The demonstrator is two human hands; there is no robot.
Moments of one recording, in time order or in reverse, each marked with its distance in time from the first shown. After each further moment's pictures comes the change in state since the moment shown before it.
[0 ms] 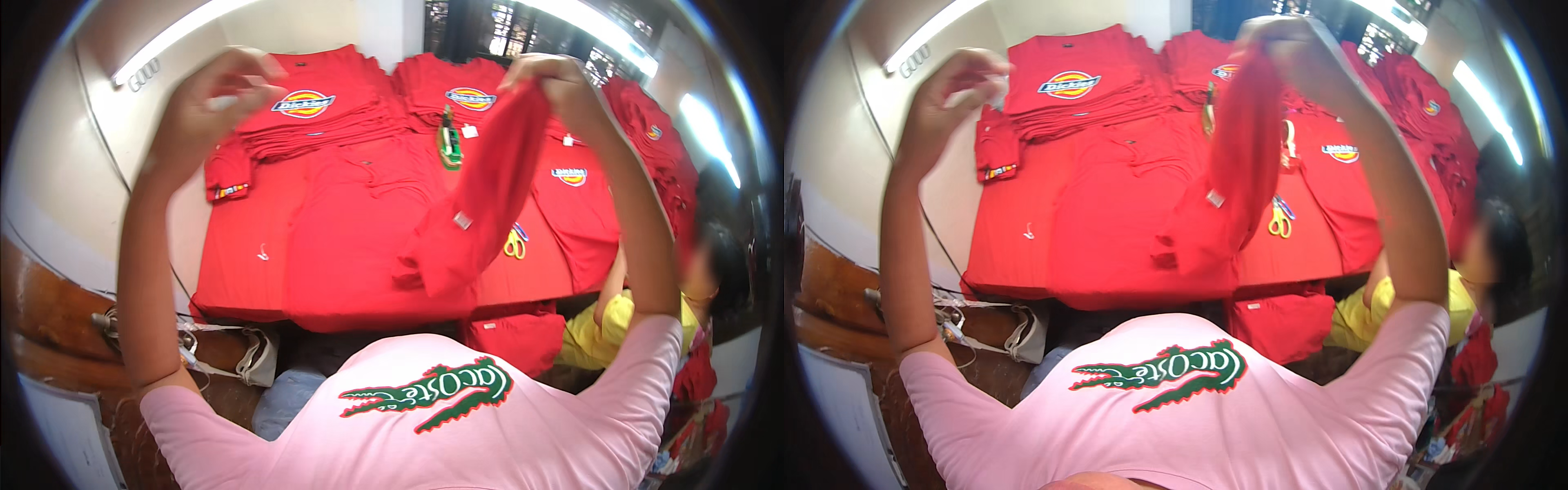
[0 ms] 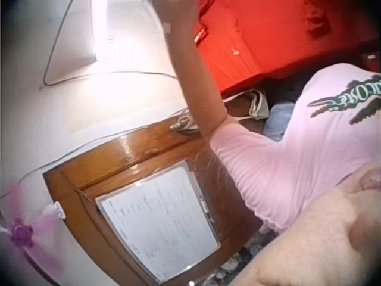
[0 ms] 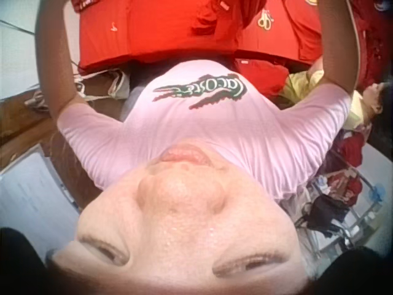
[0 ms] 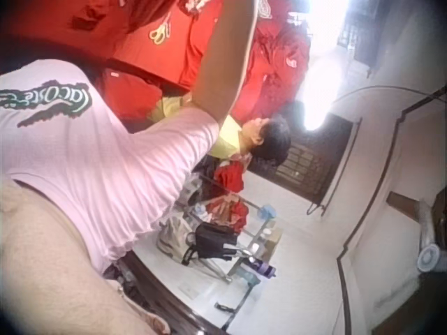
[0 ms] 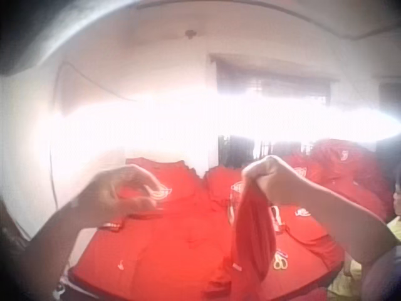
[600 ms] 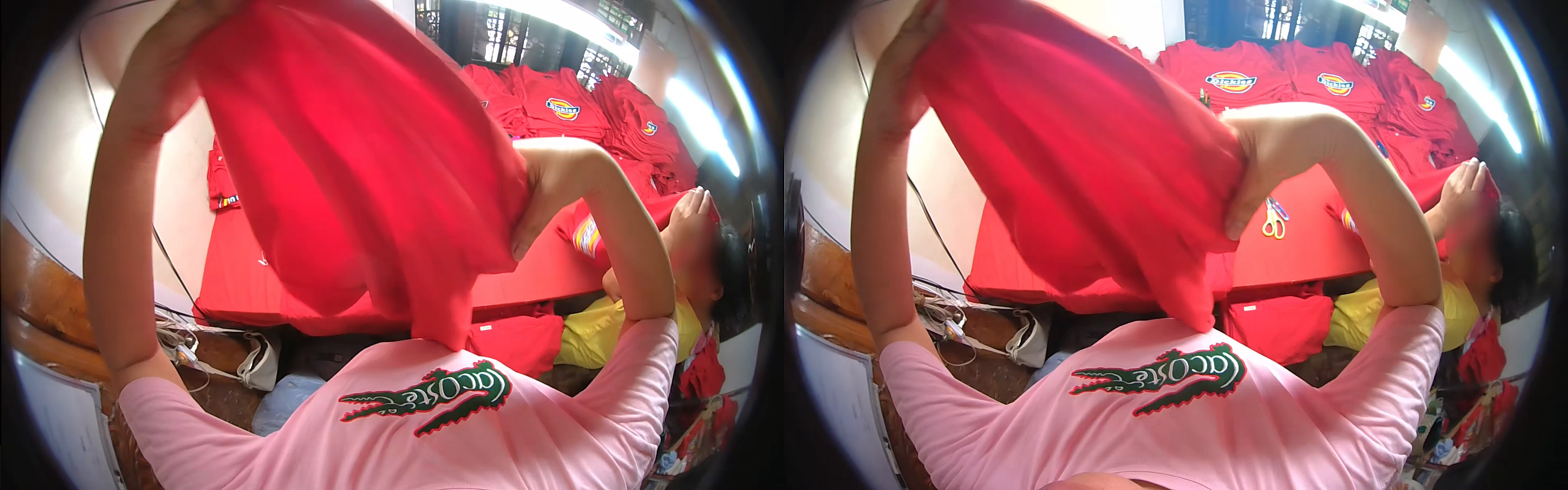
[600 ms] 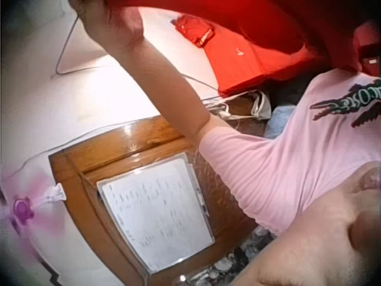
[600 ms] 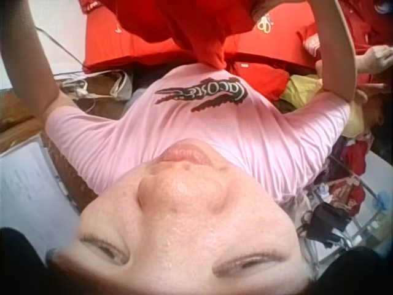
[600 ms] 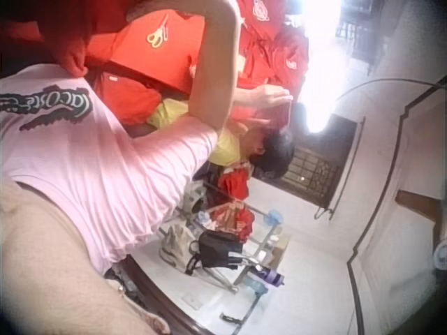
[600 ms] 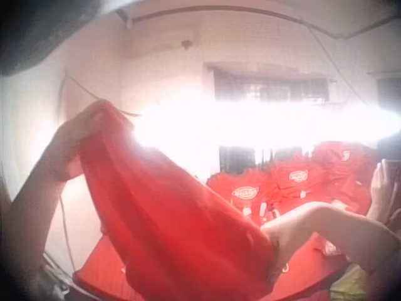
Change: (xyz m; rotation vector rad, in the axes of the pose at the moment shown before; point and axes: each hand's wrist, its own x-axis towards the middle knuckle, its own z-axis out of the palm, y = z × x) left_hand 0.048 0.067 -0.023 -0.588 -0.065 0.328; right_hand -0.057 -0.092 0.009 0.317 -0.879 0.273
